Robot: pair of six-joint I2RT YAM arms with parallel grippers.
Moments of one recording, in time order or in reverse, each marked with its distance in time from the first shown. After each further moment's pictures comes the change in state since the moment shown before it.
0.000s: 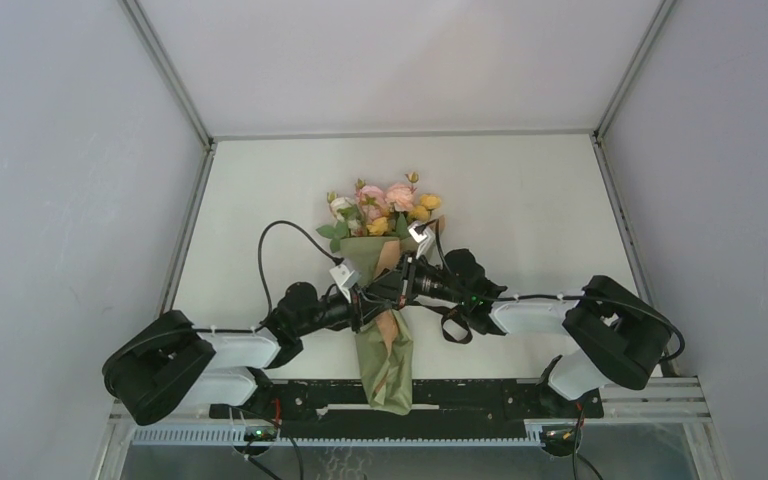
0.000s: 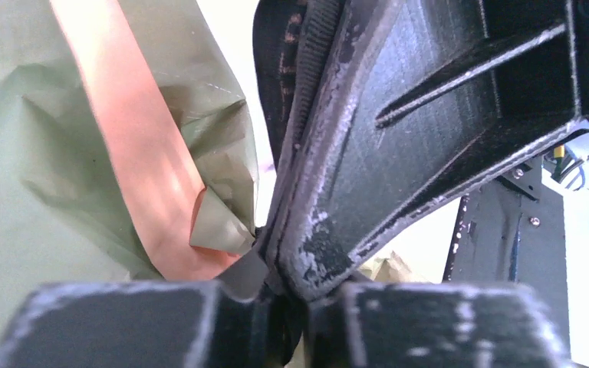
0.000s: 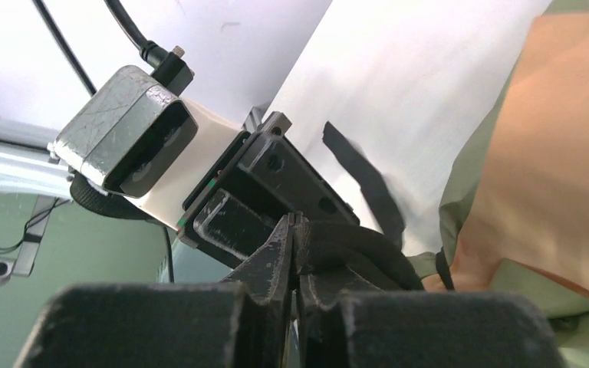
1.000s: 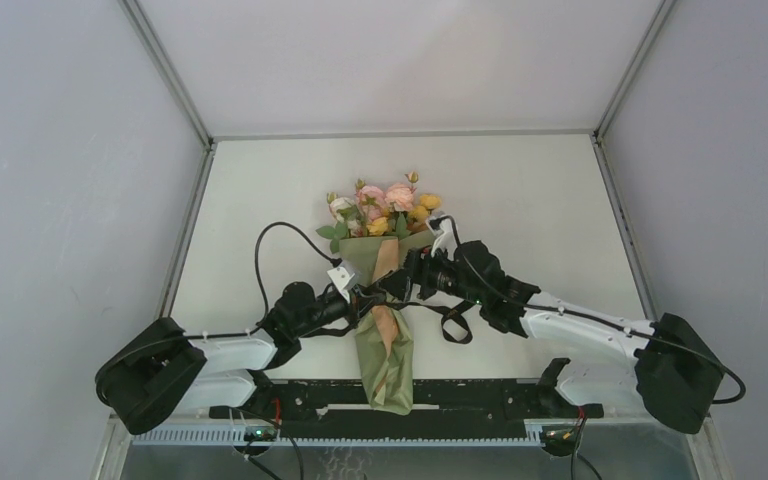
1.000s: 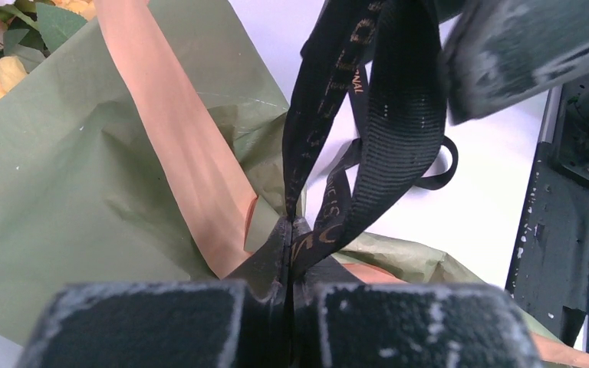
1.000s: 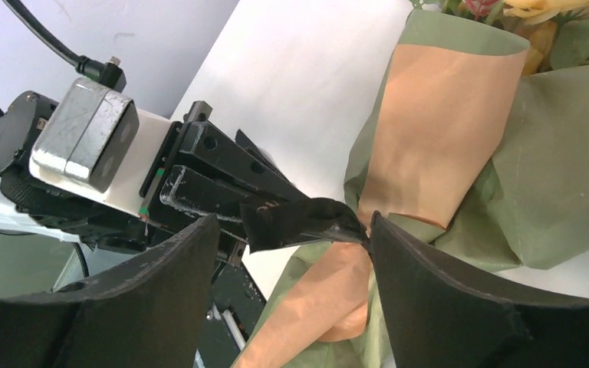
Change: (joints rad) left arm -0.001 -0.050 0.001 -0.037 -0.073 0.161; right arm -0.011 -0.320 0.071 -0.565 0.230 -0.251
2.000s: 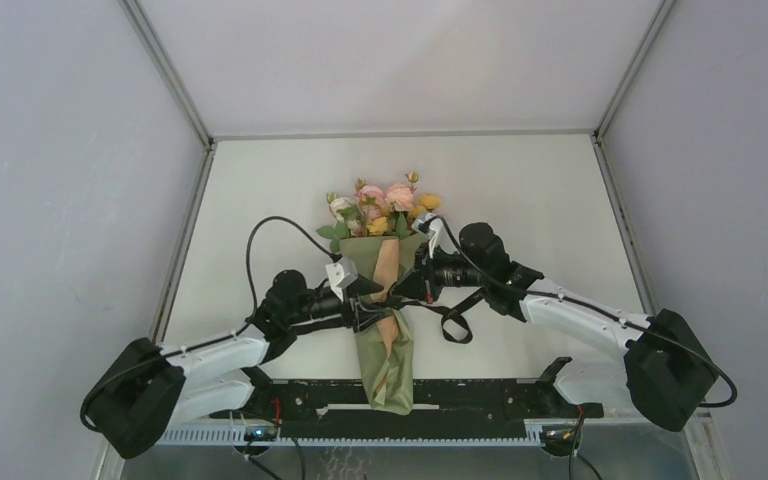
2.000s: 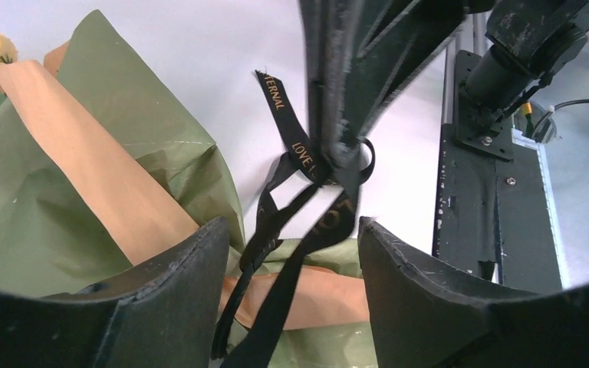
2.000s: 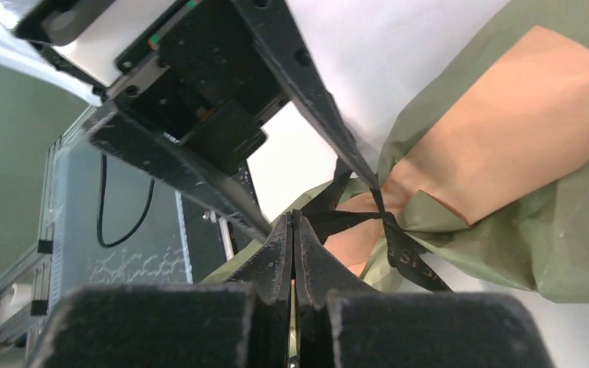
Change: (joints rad) left arm 0.087 -0.160 0.061 -0.188 0.319 0.019; right arm -0.134 0.064 0.063 -0.079 -0.461 -0.262
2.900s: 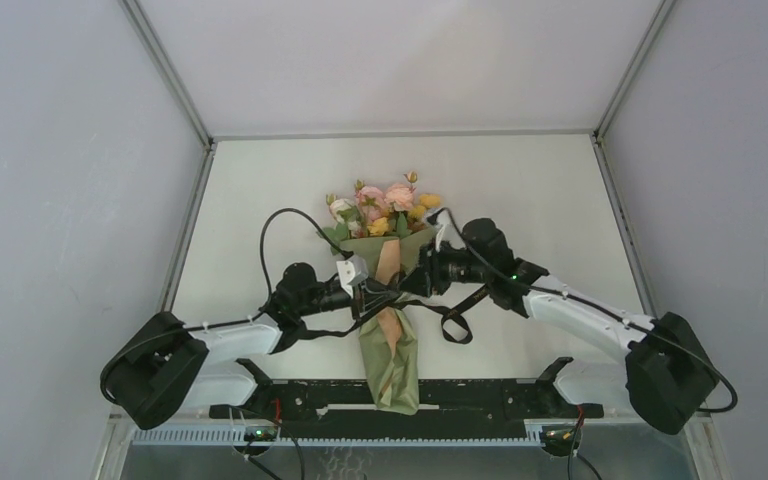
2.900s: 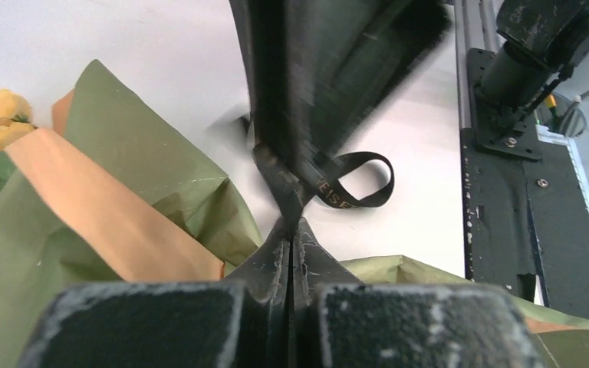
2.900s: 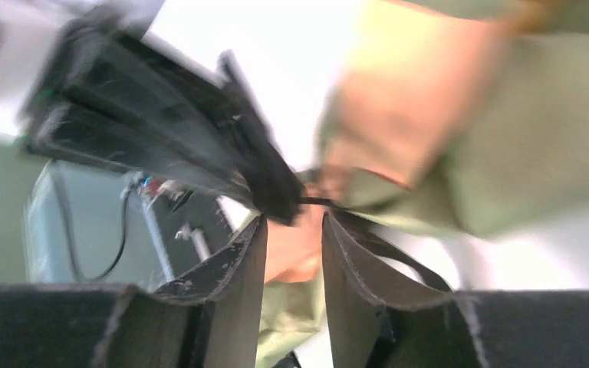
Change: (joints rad) left arm -0.025 0.206 0.073 0.159 0.037 0.084; right arm -0.038 0.012 0.009 -0.049 0.006 0.014
